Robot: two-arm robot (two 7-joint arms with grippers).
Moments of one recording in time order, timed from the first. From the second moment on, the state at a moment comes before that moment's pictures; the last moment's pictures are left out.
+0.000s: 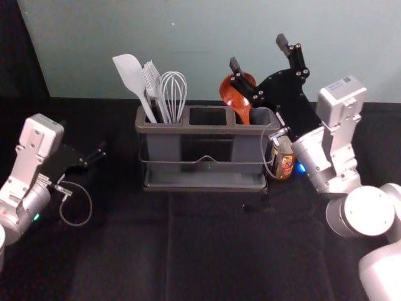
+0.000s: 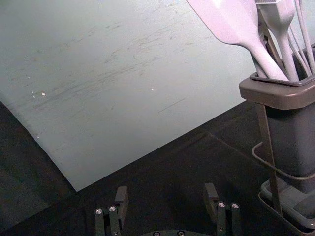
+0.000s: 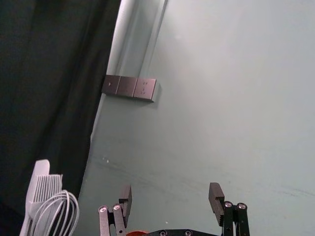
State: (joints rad) left arm -0.20 0.60 0.45 -1.41 -0.25 -0.12 0.03; right arm 0.27 0.11 -0.24 -1.41 -0.05 -0.46 0.20
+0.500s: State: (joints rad) left arm -0.20 0.60 0.45 -1.41 -0.25 -0.12 0.03; right arm 0.03 0.20 -0.19 -1.71 -0.03 -0.41 0.20
